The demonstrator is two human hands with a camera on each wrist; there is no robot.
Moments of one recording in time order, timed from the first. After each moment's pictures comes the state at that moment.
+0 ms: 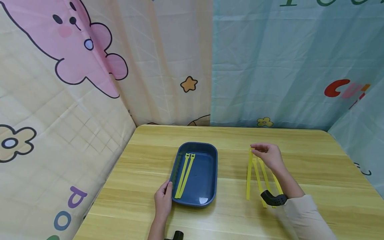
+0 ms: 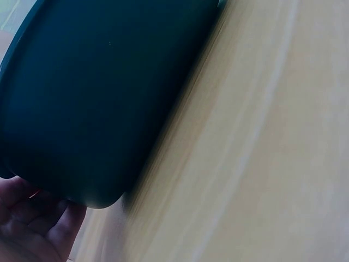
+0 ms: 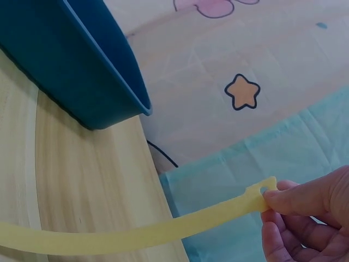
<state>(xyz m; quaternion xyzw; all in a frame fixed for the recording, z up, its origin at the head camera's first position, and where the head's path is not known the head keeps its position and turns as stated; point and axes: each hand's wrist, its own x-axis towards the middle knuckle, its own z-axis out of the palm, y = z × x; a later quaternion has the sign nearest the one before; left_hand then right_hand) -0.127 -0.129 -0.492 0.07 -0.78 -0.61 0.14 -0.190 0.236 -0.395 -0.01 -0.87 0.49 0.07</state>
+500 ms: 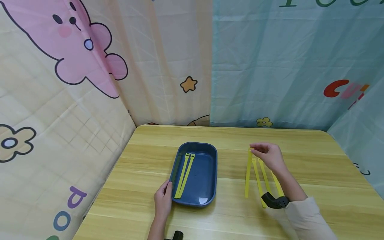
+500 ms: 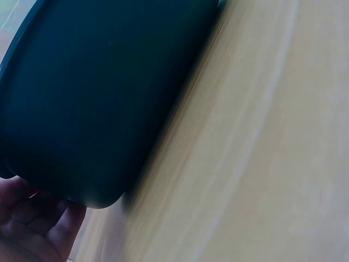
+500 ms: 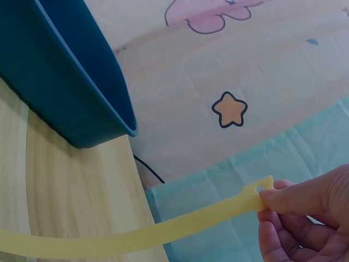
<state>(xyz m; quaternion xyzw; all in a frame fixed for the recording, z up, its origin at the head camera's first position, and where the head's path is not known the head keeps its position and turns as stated) -0.127 -0.128 -0.492 0.08 -0.78 -0.61 0.15 -0.180 0.231 -0.383 0.01 -0.87 0.49 0.08</state>
